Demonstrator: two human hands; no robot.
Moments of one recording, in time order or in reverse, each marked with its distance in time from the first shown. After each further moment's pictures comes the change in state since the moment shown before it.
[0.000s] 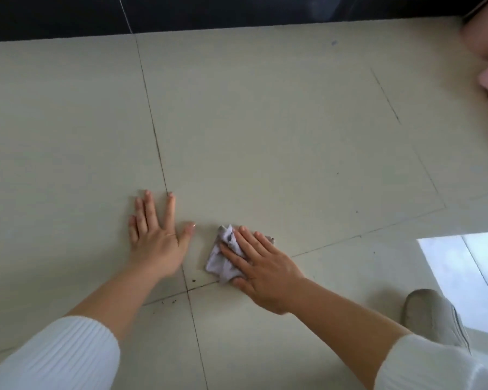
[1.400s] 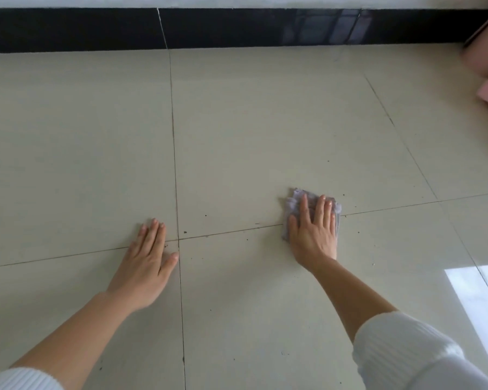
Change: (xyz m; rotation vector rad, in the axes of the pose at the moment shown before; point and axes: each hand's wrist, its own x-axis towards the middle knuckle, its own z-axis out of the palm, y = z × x) left_hand -0.132 -0.030 0.052 0.026 -0.035 0.071; right_hand -0.062 0.063 0.035 0.302 0.272 0.709
